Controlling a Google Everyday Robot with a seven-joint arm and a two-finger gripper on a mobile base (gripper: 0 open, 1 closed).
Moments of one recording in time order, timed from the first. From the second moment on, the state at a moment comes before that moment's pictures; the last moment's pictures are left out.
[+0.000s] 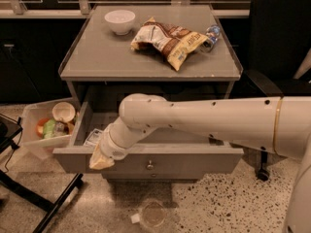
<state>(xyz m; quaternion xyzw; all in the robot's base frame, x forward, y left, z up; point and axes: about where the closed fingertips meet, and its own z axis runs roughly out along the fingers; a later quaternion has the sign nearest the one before) 0.477 0.163 0.660 -0.71 0.62 0.24 0.24</state>
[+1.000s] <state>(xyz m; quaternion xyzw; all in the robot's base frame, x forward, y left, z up) 0.500 0.155 0.655 -0.70 0.65 0.22 0.21</state>
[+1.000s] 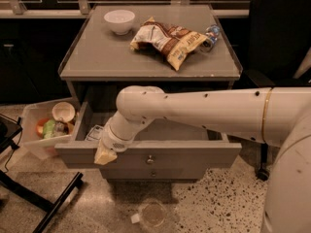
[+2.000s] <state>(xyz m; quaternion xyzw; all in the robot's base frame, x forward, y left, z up) 0.529 0.141 0.651 -0.68 0.67 0.20 0.21</state>
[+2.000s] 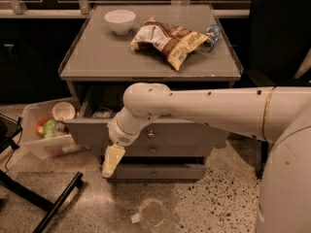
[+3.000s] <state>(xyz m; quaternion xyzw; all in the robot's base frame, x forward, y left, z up) 0.568 0.121 0.655 -0.65 0.70 0.16 0.25</state>
